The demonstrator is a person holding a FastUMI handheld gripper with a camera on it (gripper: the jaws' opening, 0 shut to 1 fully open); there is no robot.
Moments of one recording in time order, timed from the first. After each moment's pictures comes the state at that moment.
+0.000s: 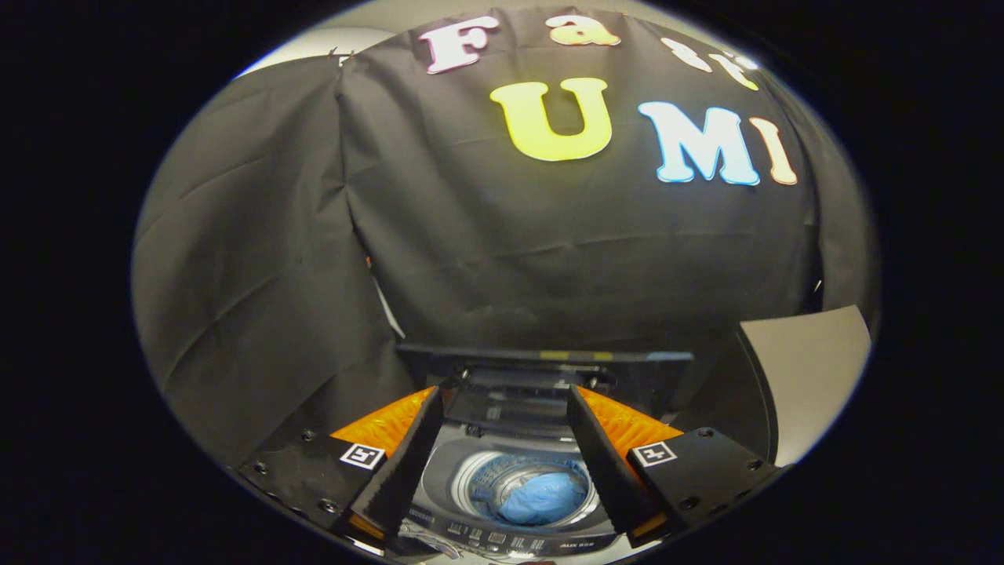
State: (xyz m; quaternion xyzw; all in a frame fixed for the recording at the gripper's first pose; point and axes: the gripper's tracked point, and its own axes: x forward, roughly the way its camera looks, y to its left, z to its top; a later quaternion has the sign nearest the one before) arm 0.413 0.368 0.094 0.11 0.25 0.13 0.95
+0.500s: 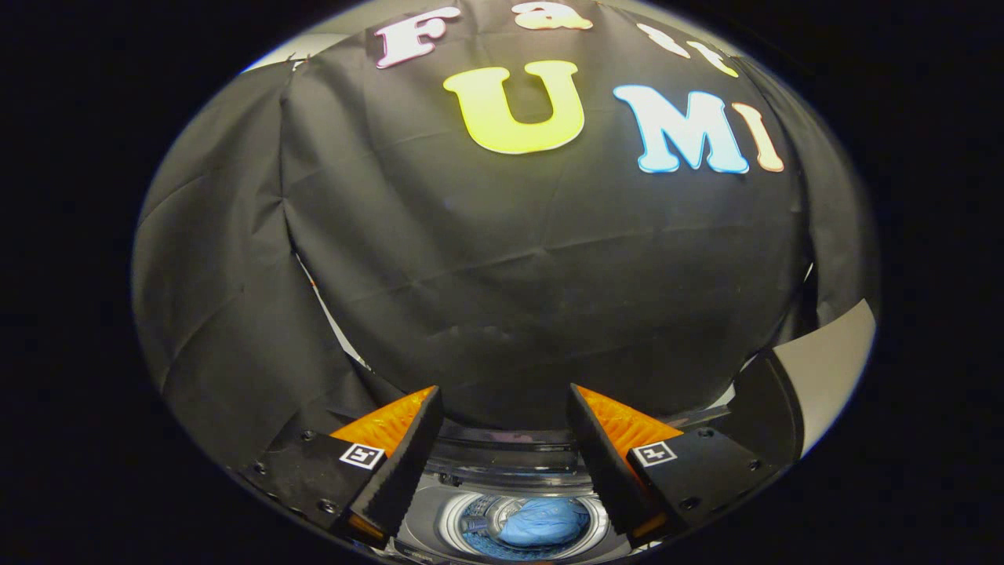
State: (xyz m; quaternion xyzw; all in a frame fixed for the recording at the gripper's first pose) arm 0.517 0.379 0.049 0.14 0.27 0.07 0.95
